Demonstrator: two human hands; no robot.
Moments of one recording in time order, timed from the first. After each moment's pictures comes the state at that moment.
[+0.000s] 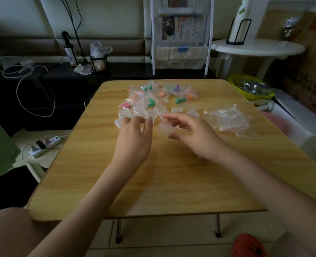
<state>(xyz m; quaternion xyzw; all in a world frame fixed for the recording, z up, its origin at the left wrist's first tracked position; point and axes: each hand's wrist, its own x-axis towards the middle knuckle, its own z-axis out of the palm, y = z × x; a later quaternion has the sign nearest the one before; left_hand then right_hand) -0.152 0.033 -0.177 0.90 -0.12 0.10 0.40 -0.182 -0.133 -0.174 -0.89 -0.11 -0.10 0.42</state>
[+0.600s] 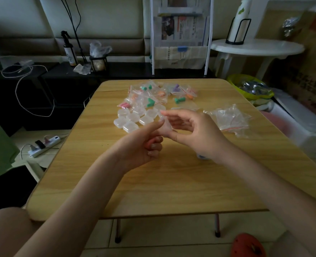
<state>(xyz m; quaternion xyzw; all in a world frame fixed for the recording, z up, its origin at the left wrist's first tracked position) -0.147 0.034 -0.171 0.55 -0.07 -0.37 0.74 -0.192 -0.128 -0.163 -0.85 -0.14 -0.14 0.49</state>
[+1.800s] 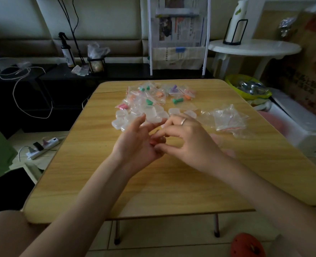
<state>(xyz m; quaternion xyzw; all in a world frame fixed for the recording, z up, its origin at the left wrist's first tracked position) -0.151 0.028 -0.173 0.40 -0.06 -0.37 0.84 -0.198 -0.117 -0.169 -0.91 -0.22 -0.24 0.27</state>
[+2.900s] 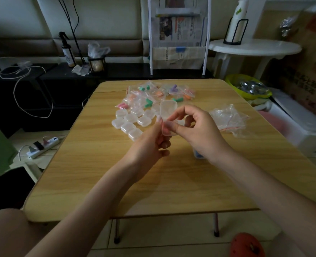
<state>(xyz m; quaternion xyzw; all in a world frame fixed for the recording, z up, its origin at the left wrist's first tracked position) -0.166 0.014 -0.180 0.61 -0.17 -0.23 0.73 -0.195 -0.122 -0.159 -0.84 -0.04 -0.21 0.51</state>
